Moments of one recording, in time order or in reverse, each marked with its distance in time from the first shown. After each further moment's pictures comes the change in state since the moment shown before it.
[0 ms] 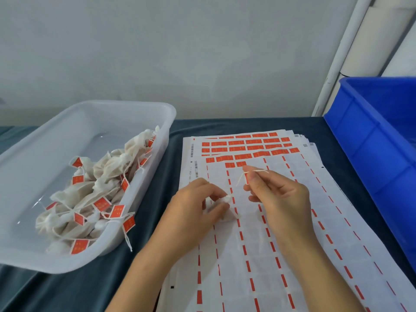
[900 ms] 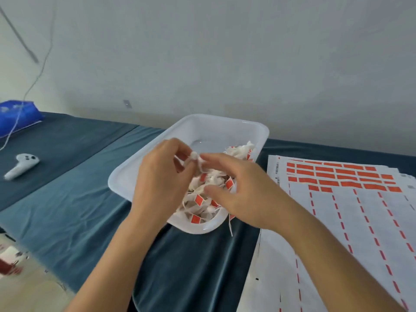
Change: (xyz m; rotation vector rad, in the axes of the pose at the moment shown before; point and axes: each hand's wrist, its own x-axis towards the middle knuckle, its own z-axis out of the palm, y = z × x) left_hand -0.082 -0.043 -0.173 0.196 0.829 -0.067; right_hand -0.019 -0.099 0.148 -0.282 -0.881 -0.459
